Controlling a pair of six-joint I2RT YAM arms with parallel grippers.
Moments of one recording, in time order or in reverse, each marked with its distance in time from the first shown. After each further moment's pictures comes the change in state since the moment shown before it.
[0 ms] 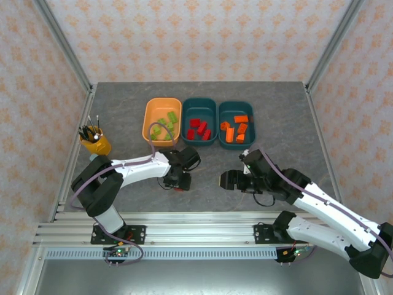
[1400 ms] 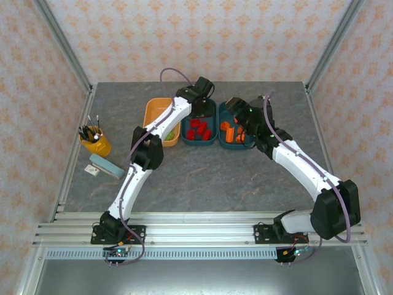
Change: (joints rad) left arm 0.310 0.931 1.547 -0.198 -0.004 0.077; right arm -0.407 0.507 0.264 0.684 0.224 0.180
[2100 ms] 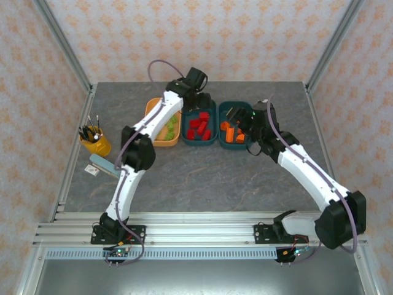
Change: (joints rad) left arm 0.023 -0.263 -0.176 -0.012 -0.007 -0.034; right arm 0.000 -0.110 0.000 -0.247 -0.045 -0.159
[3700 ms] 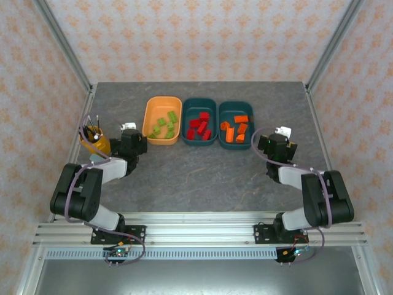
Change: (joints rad) left arm 0.344 -0.819 -1.786 1.304 -0.423 0.547; right arm -0.314 0.217 -0.592 0.858 0.384 -0.698
